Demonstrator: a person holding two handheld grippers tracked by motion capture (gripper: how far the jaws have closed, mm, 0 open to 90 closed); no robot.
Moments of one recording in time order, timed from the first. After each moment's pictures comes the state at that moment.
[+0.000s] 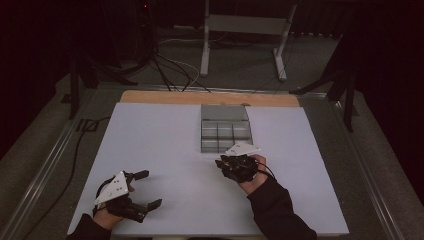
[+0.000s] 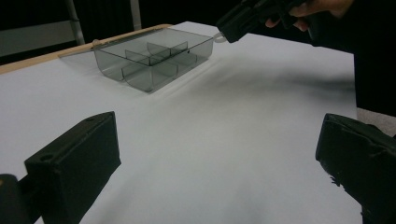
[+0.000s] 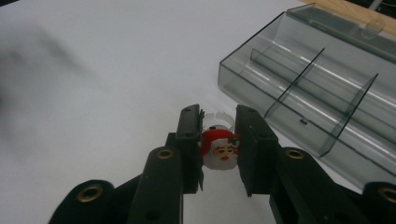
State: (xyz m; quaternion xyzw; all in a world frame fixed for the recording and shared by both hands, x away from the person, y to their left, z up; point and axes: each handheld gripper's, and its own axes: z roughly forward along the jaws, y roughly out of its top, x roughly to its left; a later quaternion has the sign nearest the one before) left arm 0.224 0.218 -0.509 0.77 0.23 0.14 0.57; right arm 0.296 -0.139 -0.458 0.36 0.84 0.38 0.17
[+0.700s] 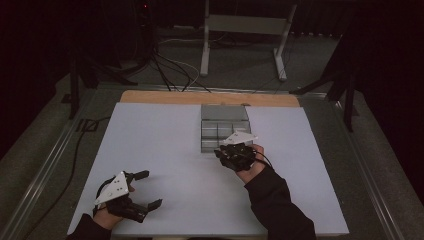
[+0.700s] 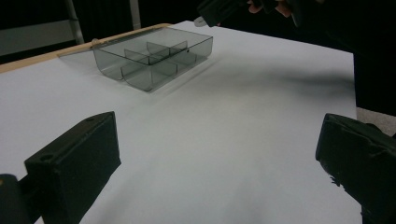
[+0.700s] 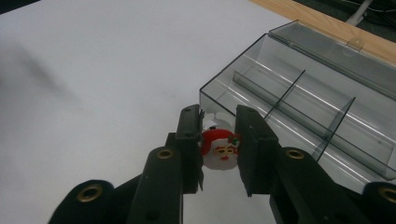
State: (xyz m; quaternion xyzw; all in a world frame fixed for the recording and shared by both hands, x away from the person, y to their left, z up) left arm 0.224 0.217 -0.510 0.77 0.23 0.14 0.57; right arm 0.319 -0.132 -0.445 0.36 0.83 0.38 0.18
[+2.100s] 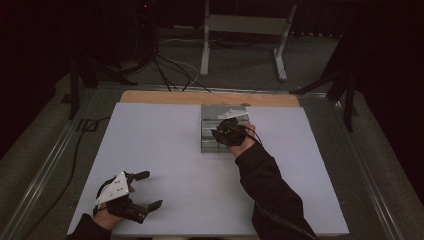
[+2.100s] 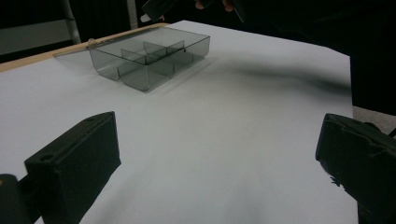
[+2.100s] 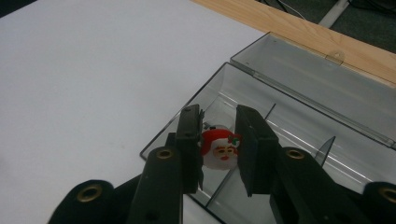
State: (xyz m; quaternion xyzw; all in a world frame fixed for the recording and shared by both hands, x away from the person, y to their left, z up) left arm 0.223 0.217 -0.510 0.77 0.23 0.14 0.57; right arm 0.396 -0.117 -0.449 0.41 0.82 0.36 0.18
